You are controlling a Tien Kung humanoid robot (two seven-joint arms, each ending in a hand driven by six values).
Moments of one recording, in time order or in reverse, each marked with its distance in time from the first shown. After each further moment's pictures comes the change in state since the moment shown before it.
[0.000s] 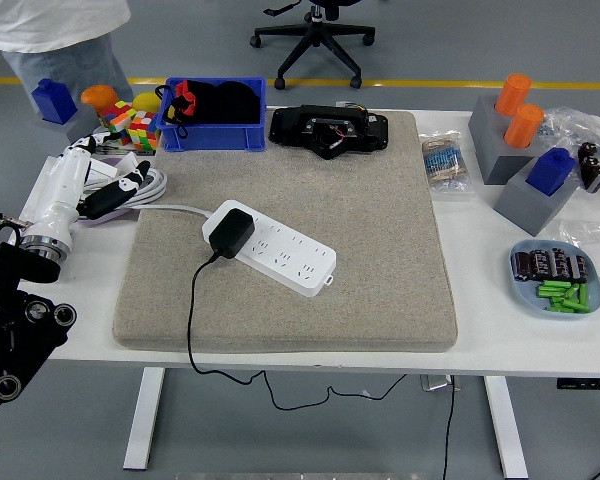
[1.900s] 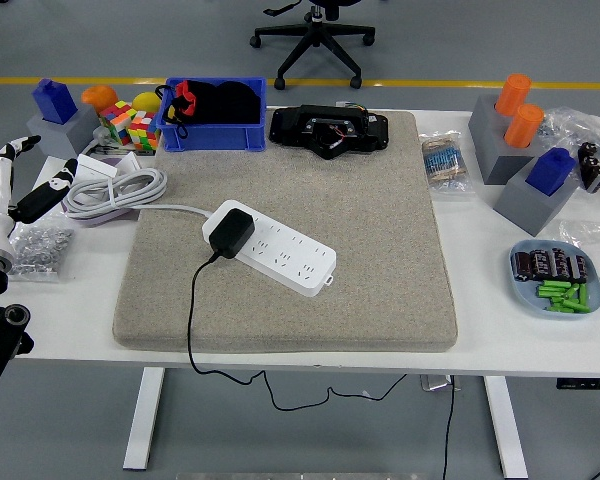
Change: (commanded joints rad) left arm 0.101 -0.046 -0.240 -0.027 -0.030 -0.038 0.022; right arm -0.019 0.024 0.033 0.005 -0.020 0.002 -0.002
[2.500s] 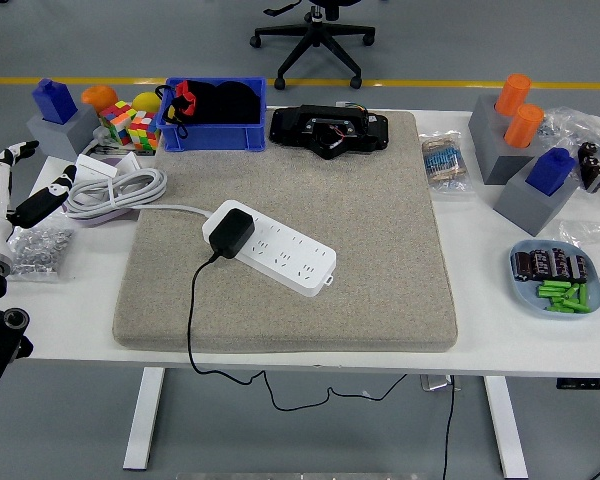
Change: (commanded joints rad) left arm 0.010 0.001 -0.002 -0.006 -0.001 0.003 0.007; right arm 0.005 0.007 0.009 -0.001 -0.003 0.004 -0.005
